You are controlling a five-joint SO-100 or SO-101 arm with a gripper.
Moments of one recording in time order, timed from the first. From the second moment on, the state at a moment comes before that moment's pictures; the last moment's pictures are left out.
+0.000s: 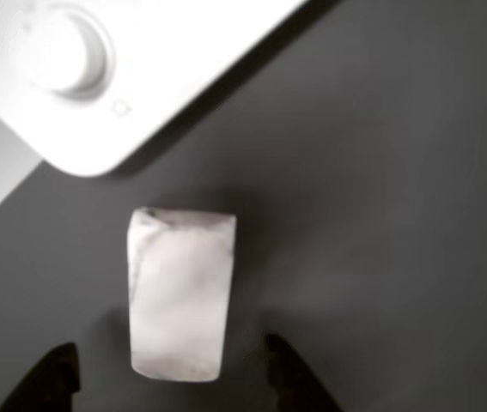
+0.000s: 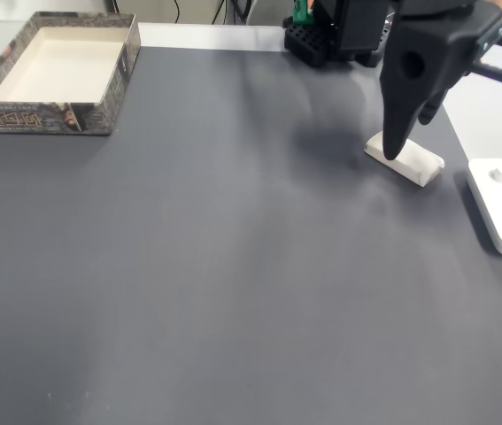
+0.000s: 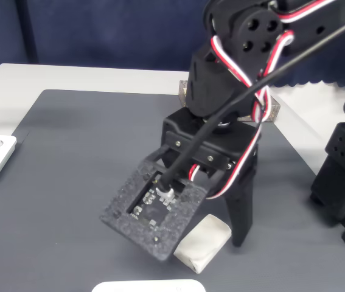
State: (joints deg) arm 0.9 93.2 114.5 70.8 45.4
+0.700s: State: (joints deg) arm 0.4 87.8 114.5 69.1 45.4
